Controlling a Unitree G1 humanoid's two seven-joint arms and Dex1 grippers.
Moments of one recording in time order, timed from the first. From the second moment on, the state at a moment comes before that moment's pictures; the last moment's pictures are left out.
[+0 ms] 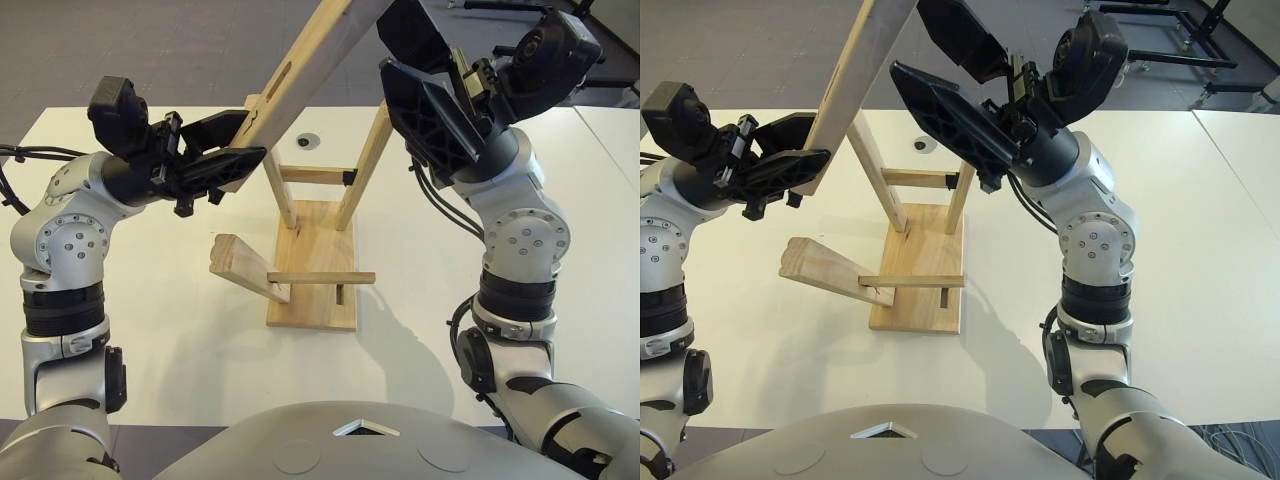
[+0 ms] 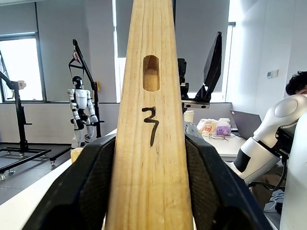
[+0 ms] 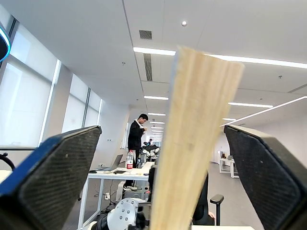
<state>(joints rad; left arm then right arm) -0.41 0.60 0.18 -0.22 -1.00 0.56 -1.17 -0.54 -0.21 -0.09 -0.33 1.09 0.47 0.83</state>
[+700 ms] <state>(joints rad) -0.34 0.56 0.14 -0.37 -1.05 0.60 -1.10 -0.59 -0.19 -0.04 -0.32 1.12 0.55 0.81</state>
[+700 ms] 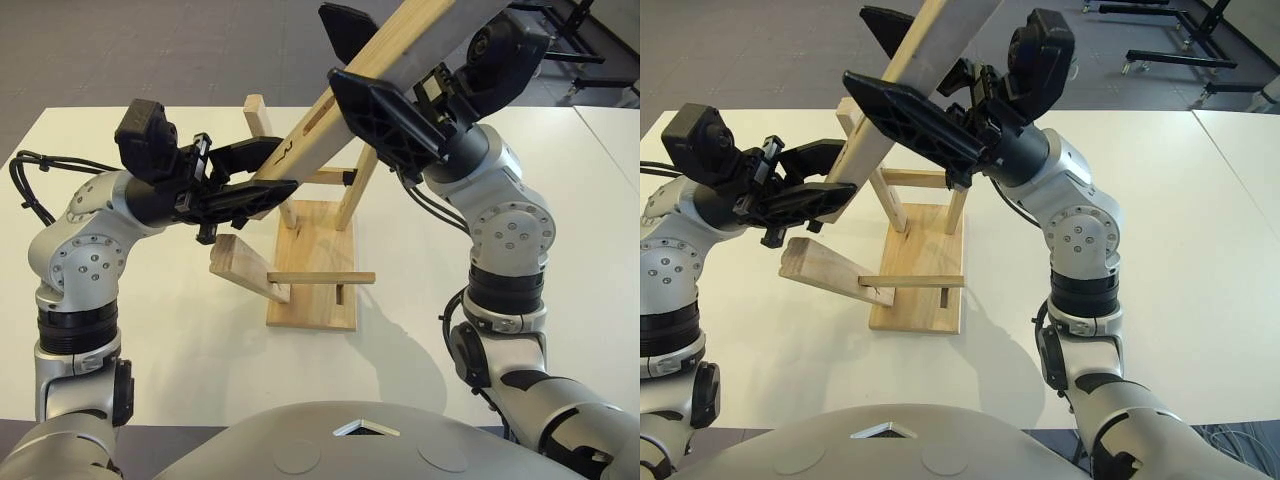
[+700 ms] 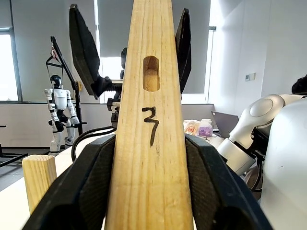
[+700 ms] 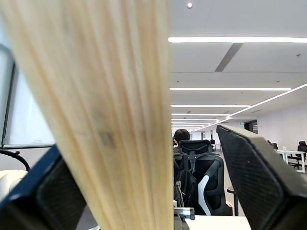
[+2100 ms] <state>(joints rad) 0.15 0.57 0.70 -0.53 -1.39 0.61 -0.85 -0.25 -0.62 -0.30 -0.27 1.14 0.69 1.07</state>
